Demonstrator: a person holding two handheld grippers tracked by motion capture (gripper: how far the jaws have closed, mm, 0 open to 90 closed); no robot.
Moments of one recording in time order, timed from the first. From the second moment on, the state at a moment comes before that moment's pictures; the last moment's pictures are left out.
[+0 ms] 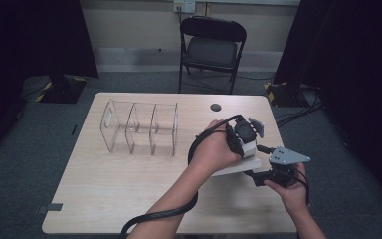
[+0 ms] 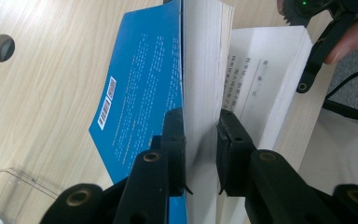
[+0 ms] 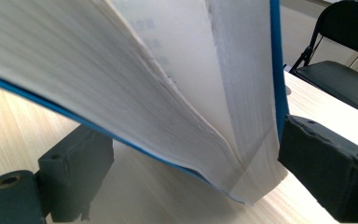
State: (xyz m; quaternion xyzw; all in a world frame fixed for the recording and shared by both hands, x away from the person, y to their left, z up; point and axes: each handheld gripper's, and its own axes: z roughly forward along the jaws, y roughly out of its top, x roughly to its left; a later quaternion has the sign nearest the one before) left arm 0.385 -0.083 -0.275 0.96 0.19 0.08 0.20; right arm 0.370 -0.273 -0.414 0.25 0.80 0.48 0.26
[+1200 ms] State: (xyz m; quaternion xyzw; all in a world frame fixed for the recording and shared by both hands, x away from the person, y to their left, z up) left arm 0.378 -0.073 -0.261 0.96 0.16 0.07 0.21; right arm 0.362 -0.270 -0.405 0.22 0.80 0.51 0.23
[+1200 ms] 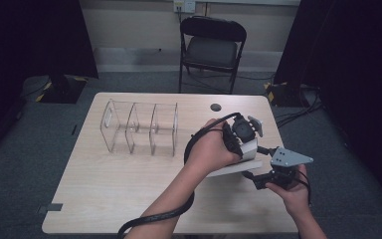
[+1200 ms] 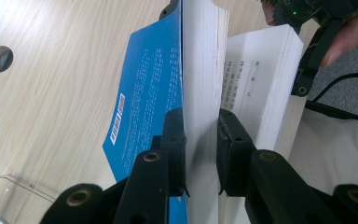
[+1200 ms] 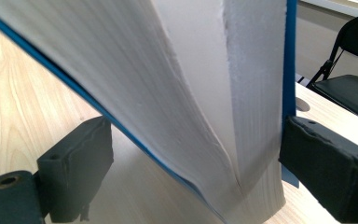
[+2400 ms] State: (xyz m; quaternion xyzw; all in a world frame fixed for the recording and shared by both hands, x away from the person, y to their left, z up) left arm 0.380 -0.077 -0.263 0.96 0.13 0.06 0.22; right arm 0.363 -0.274 -0.405 0.21 0.80 0.51 0.24
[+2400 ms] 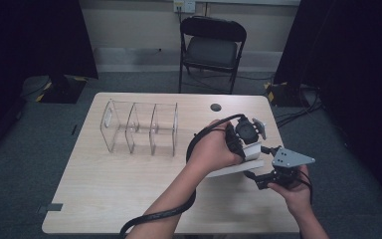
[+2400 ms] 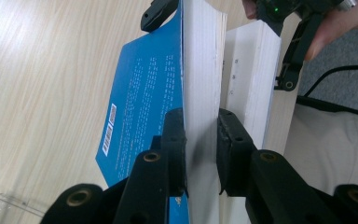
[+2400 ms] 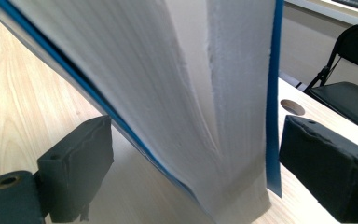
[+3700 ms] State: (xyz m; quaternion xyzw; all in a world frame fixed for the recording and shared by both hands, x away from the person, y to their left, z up) left arm 0.390 -0.034 -0.233 0.94 0.12 0.11 0.31; right arm 0.381 -0.268 -0.389 0.17 0.82 0.53 0.11
